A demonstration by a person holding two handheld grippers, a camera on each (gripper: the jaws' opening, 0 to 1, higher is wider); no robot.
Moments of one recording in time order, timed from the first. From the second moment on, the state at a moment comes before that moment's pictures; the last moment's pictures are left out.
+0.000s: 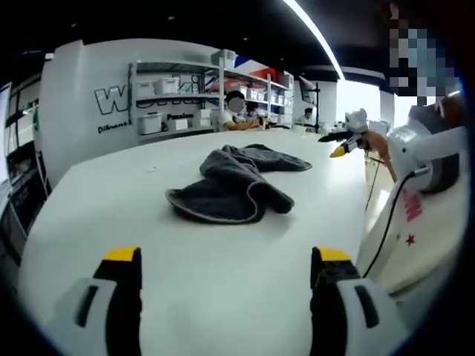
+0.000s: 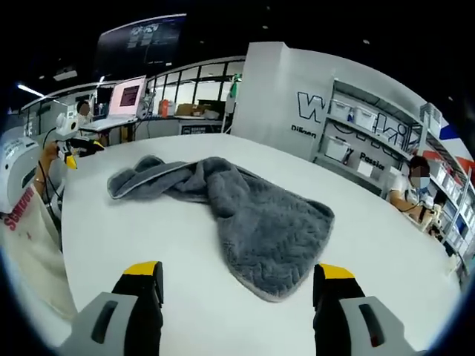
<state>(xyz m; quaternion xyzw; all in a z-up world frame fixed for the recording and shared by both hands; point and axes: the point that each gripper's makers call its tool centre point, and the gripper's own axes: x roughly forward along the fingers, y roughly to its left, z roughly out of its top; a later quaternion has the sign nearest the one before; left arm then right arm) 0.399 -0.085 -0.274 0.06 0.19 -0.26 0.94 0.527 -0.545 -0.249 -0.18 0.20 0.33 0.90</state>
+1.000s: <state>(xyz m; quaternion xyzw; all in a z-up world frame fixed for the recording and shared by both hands) 0.388 -0.112 -0.283 0.07 0.21 -0.29 0.93 0.703 -0.586 -0.209 -0.13 0.23 0.30 0.92</state>
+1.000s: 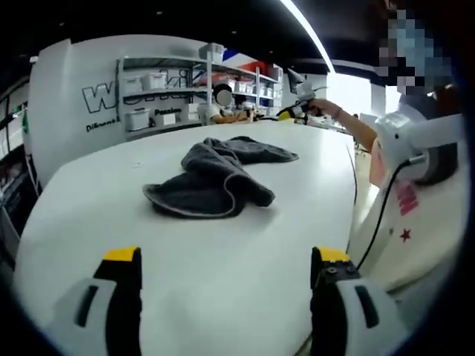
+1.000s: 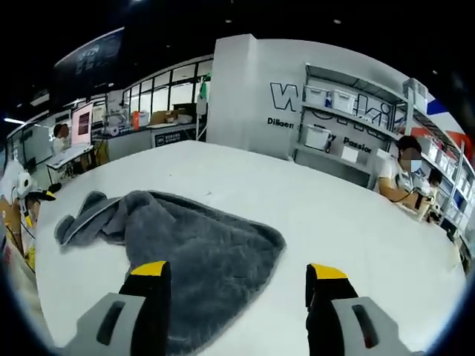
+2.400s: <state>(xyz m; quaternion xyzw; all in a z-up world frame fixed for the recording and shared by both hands) 0.386 -0.124 -0.274 0.08 0.21 -0.26 0.94 0.853 -0.558 -0.278 -0.21 0.30 0.27 0.89</state>
